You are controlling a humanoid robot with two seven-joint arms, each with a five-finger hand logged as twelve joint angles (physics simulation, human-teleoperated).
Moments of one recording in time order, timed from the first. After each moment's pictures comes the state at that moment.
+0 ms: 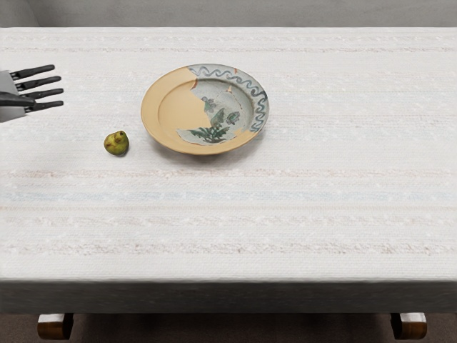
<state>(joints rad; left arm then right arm) -0.89 0.88 -0.56 -0.83 -0.31 -0.61 0.44 0.01 0.00 0.29 0.23 0.01 -0.12 -0.30</state>
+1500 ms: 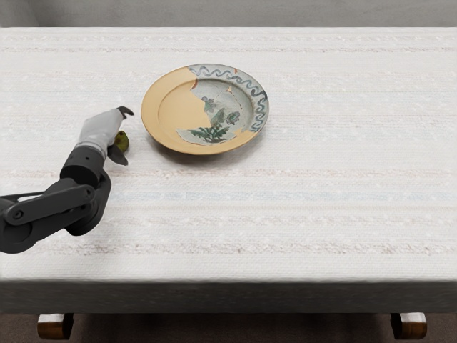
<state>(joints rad) -0.93 0.44 -0.11 -1.22 1.38 0.54 0.61 0.01 0.00 0.29 0.23 0.01 -0.12 -0.30</state>
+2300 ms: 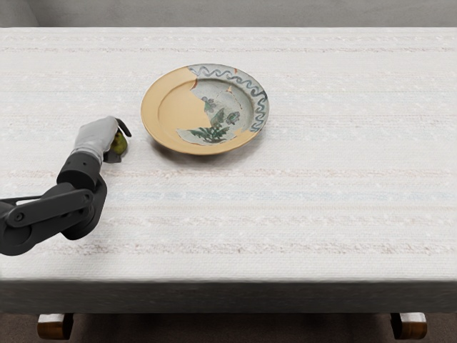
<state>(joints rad) -0.93 0.44 -0.06 -1.19 1.37 0.54 0.61 0.01 0.00 0.29 0.23 0.01 -0.12 -0.30</state>
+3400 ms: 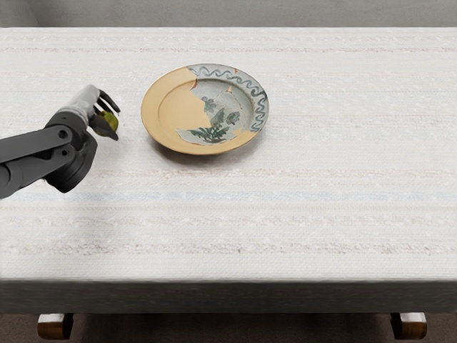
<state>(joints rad) -1.13 0.50 -0.07 -1.19 0.93 0.52 0.61 0.01 0.00 0.29 0.23 0.01 -0.12 -0.30</state>
